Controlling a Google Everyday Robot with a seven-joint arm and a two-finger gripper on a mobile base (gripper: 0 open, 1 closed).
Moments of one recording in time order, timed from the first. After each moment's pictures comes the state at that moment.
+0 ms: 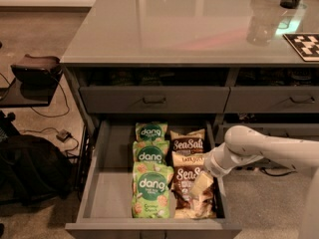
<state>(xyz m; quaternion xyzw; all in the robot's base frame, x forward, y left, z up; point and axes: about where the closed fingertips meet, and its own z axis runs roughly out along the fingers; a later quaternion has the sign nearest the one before) 0.523 -0.142 0.470 -0.51 0.83 0.19 0.14</state>
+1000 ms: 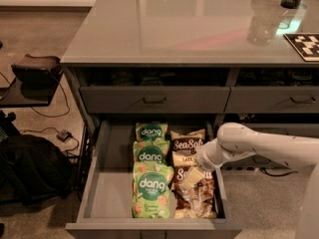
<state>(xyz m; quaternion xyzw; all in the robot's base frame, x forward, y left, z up) 0.547 -0.119 0.482 -0.51 0.83 0.18 0.18</state>
